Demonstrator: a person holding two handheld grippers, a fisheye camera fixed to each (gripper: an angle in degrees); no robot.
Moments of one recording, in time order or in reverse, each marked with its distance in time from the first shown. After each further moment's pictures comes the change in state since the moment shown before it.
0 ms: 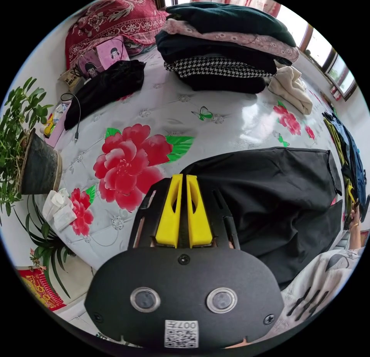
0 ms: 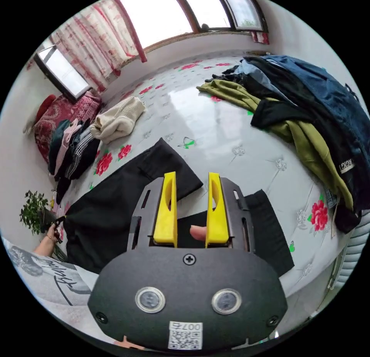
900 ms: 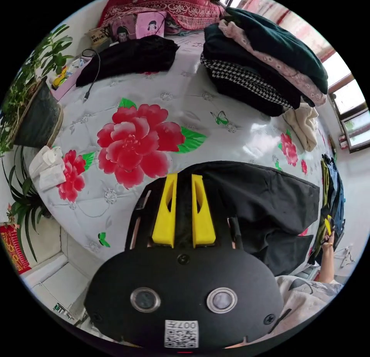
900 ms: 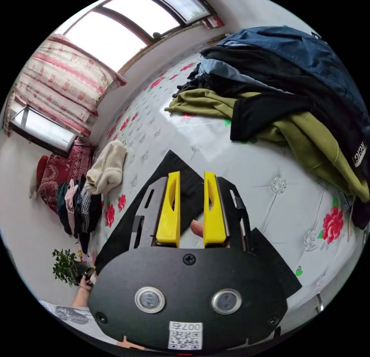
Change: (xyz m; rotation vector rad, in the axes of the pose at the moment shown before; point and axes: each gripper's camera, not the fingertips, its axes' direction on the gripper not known) left arm -0.063 -0.060 -0.079 -0.074 0.128 -0.294; right arm 0.085 -0.108 0.019 0.056 -0.115 0.352
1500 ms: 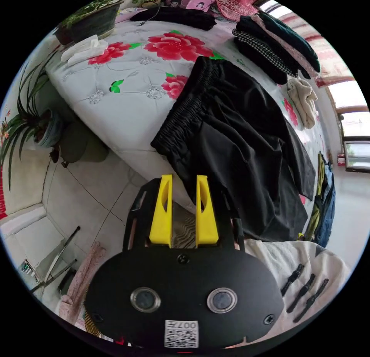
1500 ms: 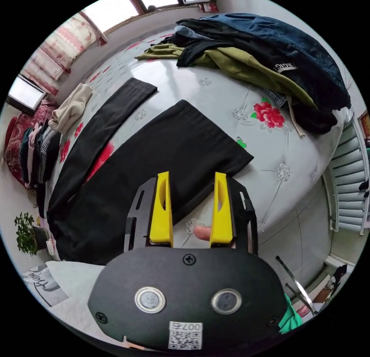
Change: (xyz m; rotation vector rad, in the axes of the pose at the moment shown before) left arm -0.043 0.241 -0.058 -0.122 0.026 -0.183; right arm 0.053 0.199 -0.066 -0.180 0.348 -0.073
